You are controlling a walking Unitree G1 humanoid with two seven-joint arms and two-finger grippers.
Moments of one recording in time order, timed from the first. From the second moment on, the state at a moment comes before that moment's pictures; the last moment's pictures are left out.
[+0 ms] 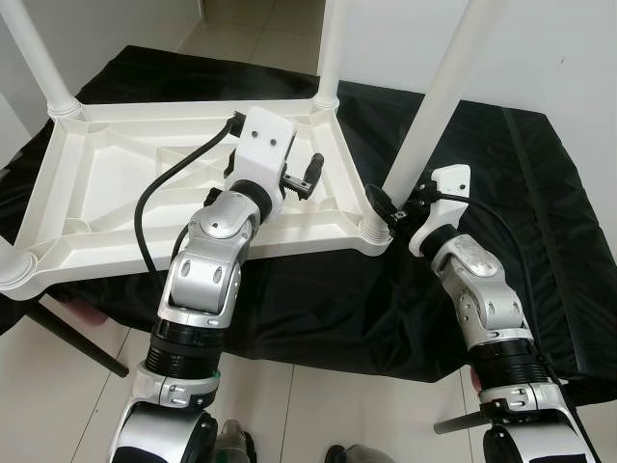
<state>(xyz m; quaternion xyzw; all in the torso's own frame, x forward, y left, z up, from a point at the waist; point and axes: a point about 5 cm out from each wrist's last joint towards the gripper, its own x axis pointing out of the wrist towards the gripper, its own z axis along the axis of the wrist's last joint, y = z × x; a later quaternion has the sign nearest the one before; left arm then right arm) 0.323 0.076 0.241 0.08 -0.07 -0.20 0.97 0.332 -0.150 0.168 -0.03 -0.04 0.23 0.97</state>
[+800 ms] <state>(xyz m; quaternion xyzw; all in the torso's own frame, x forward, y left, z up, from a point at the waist) 0.321 0.077 0.245 0.08 -0.08 -0.20 0.97 0.345 -0.153 0.167 0.00 -0.01 0.21 0.98</state>
